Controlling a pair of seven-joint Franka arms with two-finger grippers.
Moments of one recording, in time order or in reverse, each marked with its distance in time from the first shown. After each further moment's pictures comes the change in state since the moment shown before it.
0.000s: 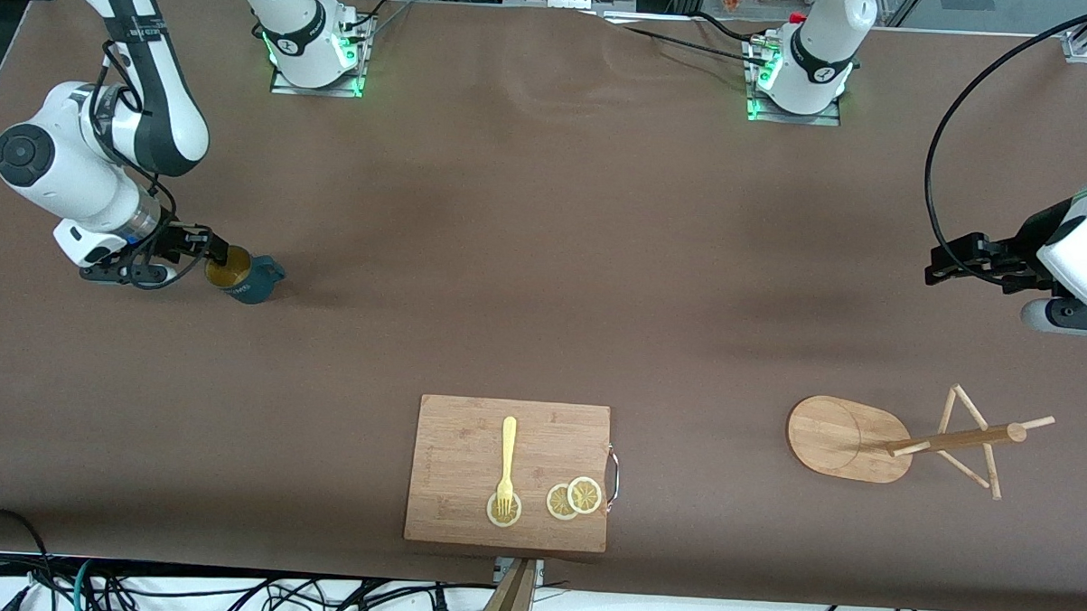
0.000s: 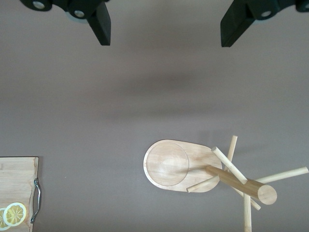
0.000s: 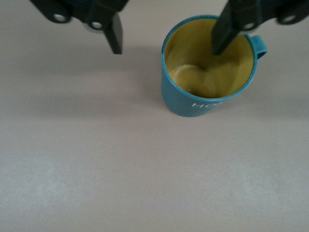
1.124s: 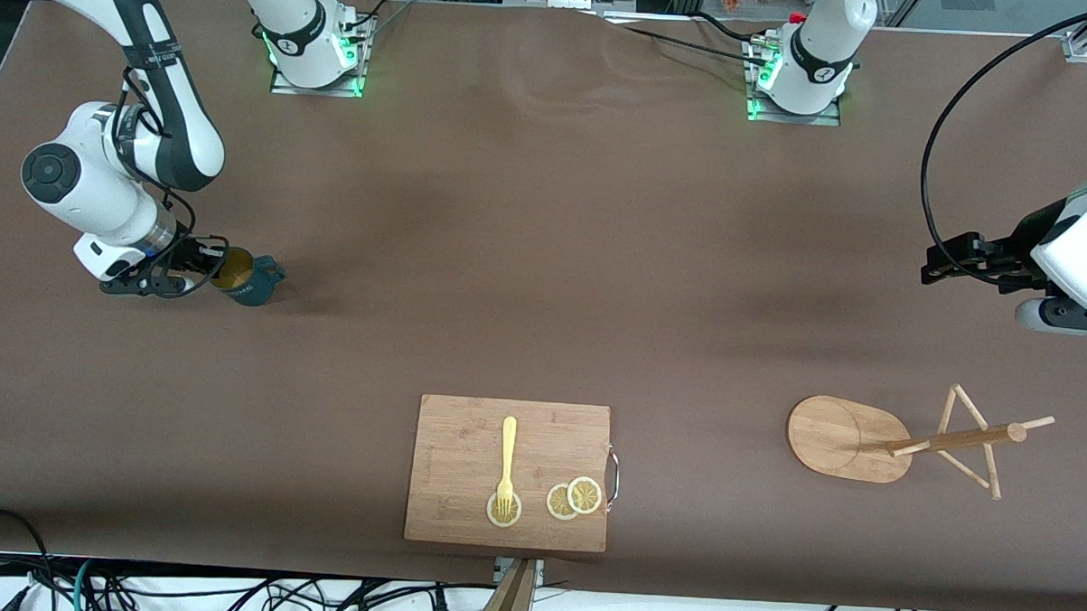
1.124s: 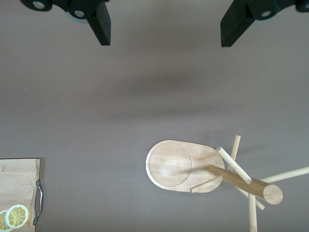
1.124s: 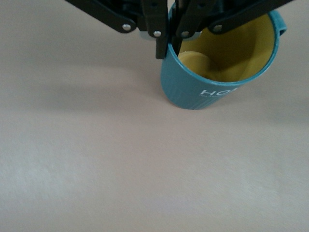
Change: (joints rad) left arm -0.009 0.001 -0.001 -0.001 0.000 -0.001 0.000; right arm 0.003 0.058 0.028 0.020 0.000 0.069 -0.042
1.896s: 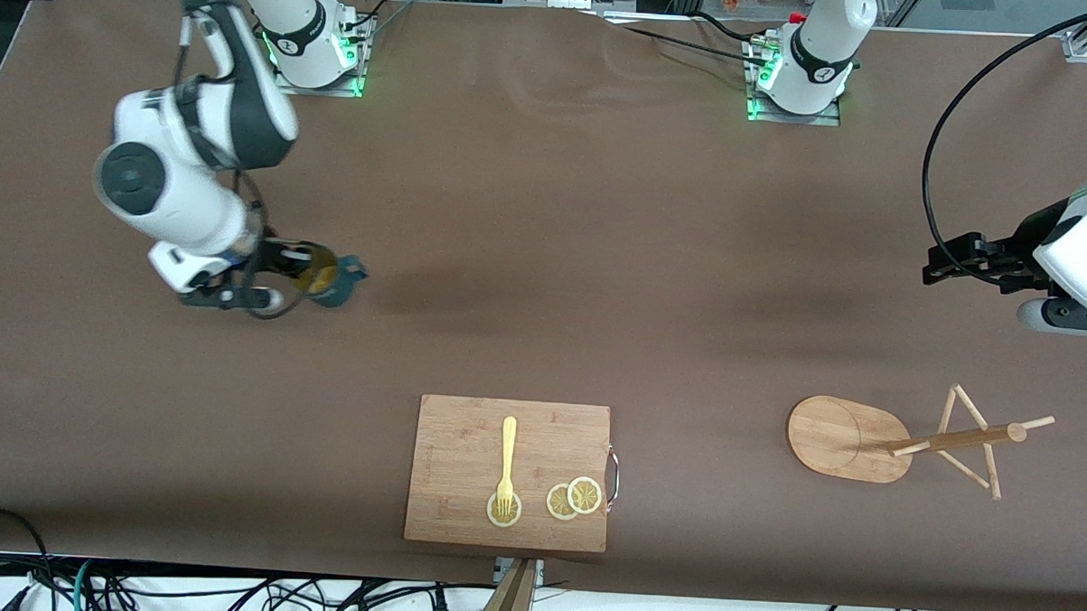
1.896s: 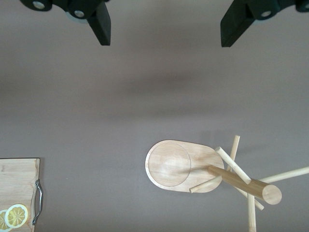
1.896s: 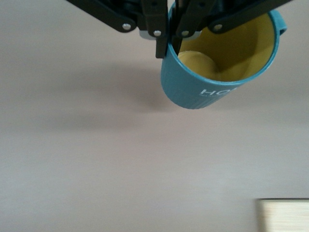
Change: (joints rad) left arm 0.000 0.000 0.001 0.000 0.000 0.000 0.000; right arm 0.186 -0.001 0.228 0.322 0.006 -0.397 0.541
